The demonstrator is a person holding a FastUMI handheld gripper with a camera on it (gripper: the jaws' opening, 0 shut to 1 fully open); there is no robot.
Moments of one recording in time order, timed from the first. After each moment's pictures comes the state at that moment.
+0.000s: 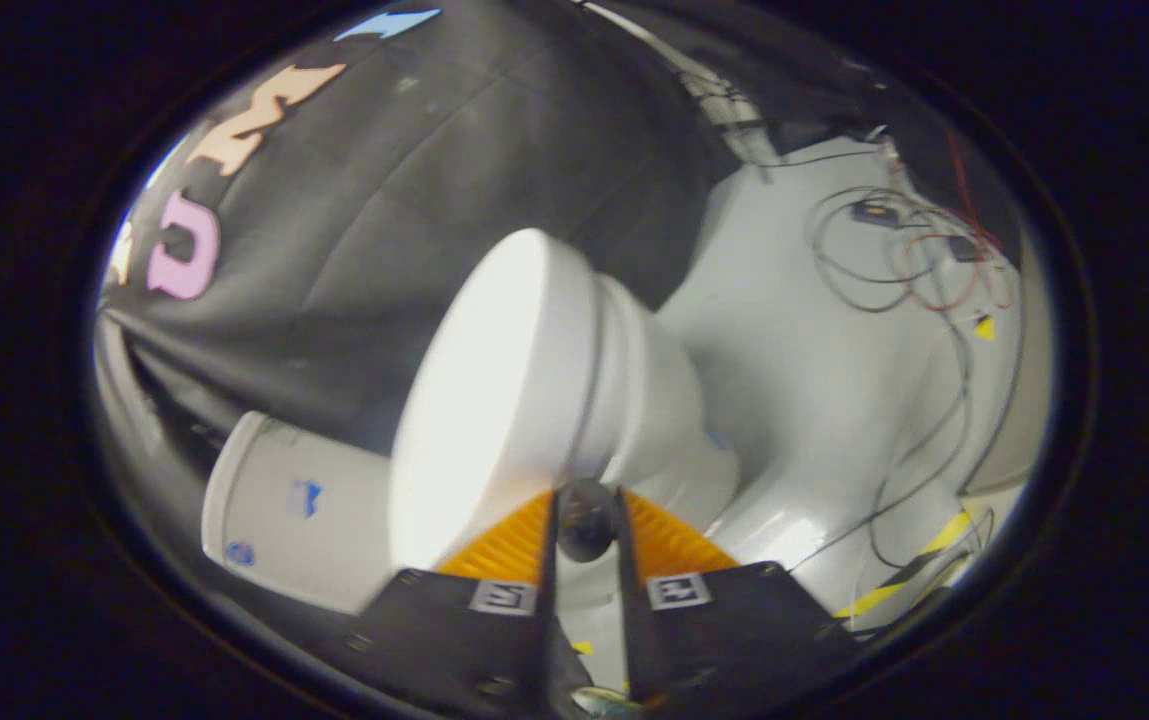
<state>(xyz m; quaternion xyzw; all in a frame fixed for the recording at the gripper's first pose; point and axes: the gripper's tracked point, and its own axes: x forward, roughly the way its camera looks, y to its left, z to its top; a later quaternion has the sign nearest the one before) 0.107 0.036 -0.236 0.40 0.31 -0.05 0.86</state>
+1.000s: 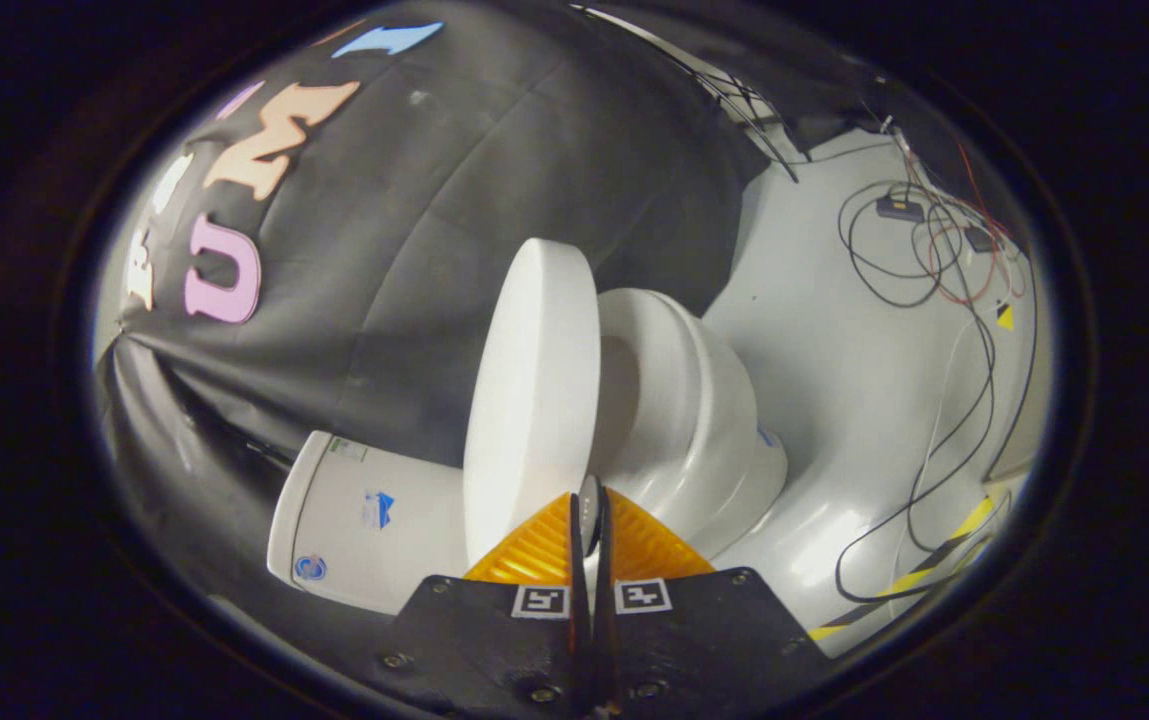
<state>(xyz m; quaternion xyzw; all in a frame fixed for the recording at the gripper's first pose) 0.097 0.054 -0.167 0.40 0.32 -0.01 0.86</state>
